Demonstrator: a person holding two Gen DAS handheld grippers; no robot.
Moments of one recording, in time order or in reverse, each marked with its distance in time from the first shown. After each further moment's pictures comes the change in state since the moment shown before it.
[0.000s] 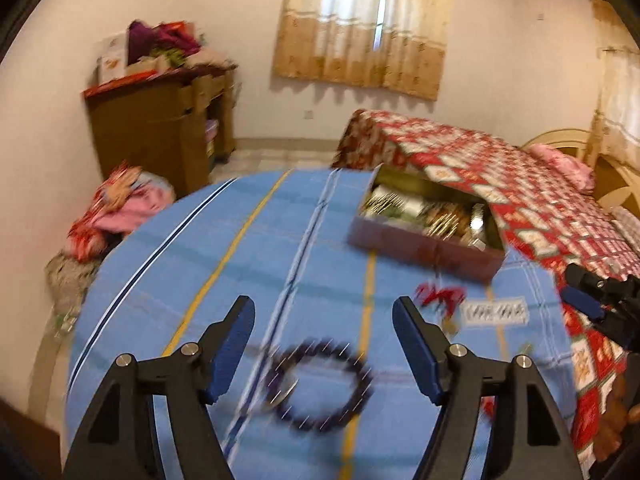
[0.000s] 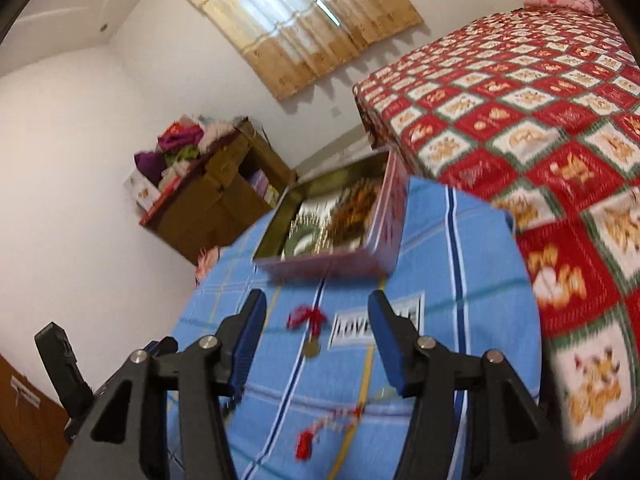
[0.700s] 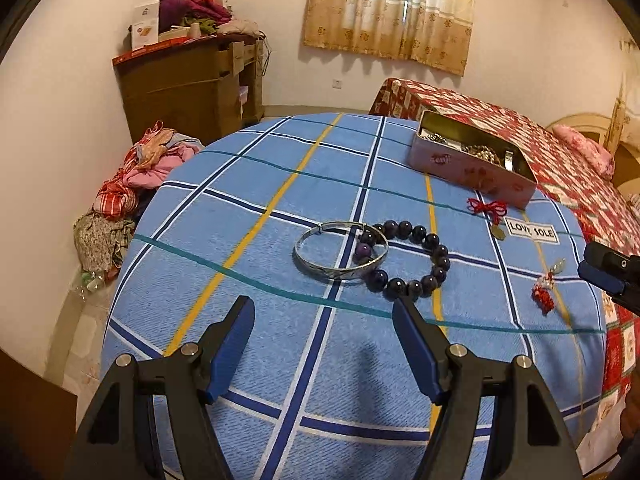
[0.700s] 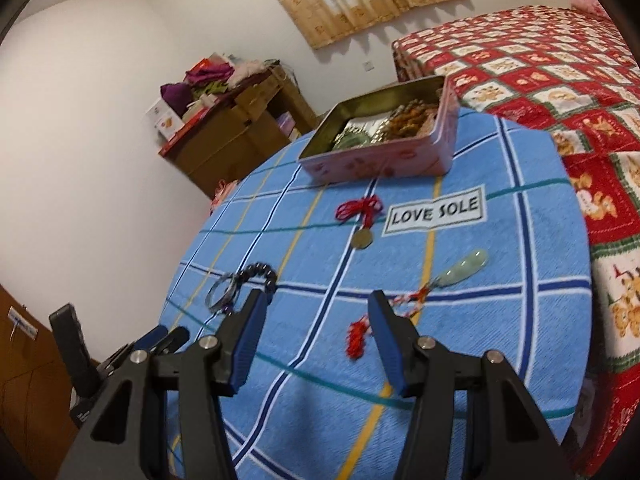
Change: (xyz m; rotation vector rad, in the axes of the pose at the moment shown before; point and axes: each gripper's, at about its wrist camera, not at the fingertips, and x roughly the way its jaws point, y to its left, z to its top) left arm -0.022 0.043 -0.066 -0.005 0.091 0.060; right arm 0.005 0.037 -0.065 -0.127 0.172 0.072
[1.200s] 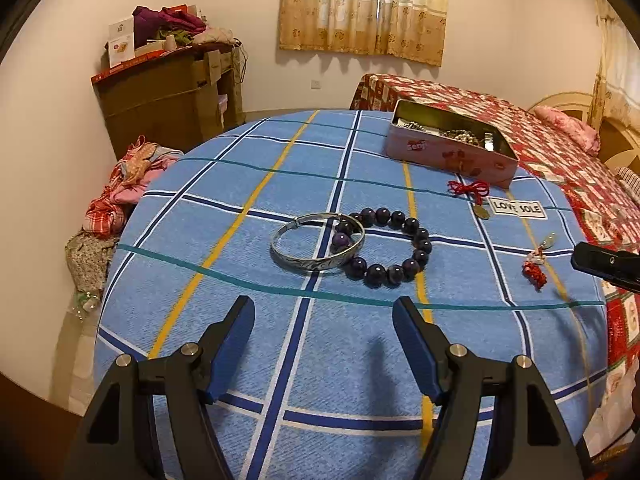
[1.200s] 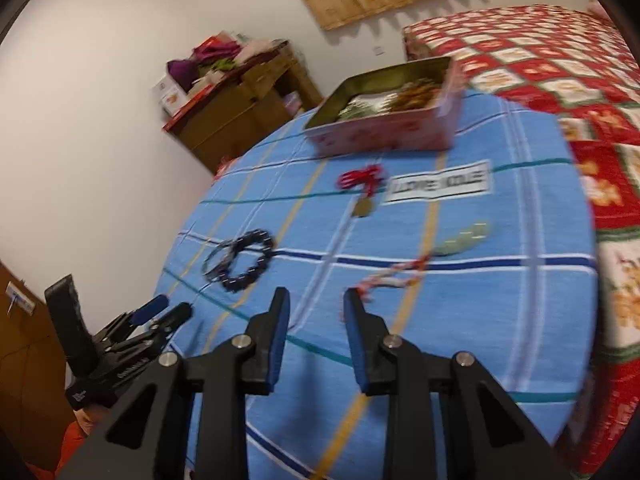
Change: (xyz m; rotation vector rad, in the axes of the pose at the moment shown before) left arm -0.002 -0.008 -0.008 0.077 -0.008 -0.043; right arm -0.011 -0.016 -0.014 -0.023 0.041 -0.041
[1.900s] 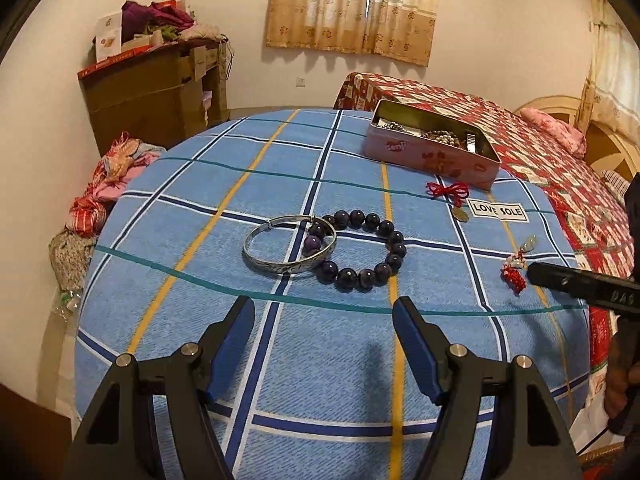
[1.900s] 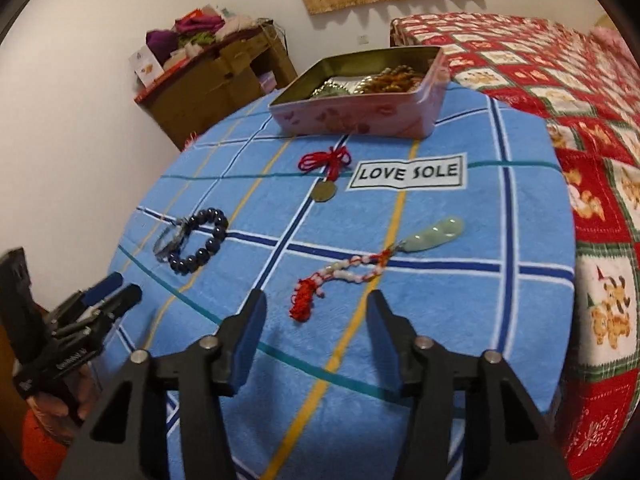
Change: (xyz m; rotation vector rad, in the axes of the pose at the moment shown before) left arm 0.004 -0.009 0.004 -0.017 0.017 -0.063; right arm 0.037 0.013 0.003 -0.122 0.078 -0.128
